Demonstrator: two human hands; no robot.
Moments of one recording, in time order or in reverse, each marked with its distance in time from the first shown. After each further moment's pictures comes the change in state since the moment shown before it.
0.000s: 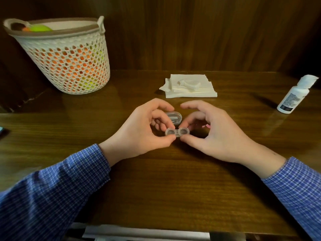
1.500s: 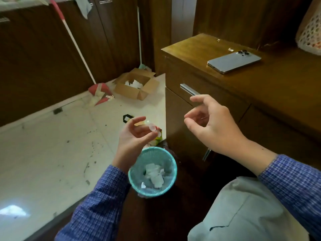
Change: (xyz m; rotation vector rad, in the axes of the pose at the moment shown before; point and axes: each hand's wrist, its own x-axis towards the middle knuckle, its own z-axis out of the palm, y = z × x) left_hand -0.566 -0.073 -0.141 -0.361 1.248 -0.646; right_hand -0.031 -0.331 0.372 0.389 -0.399 -0.378
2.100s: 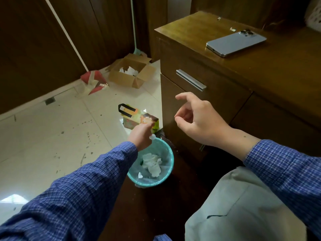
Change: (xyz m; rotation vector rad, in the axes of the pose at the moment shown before) left_hand 0.067 -0.090 0.010 1.290 -0.308 0.083; right_hand 0.017 0.042 0.024 -0.083 -0.184 -0.055
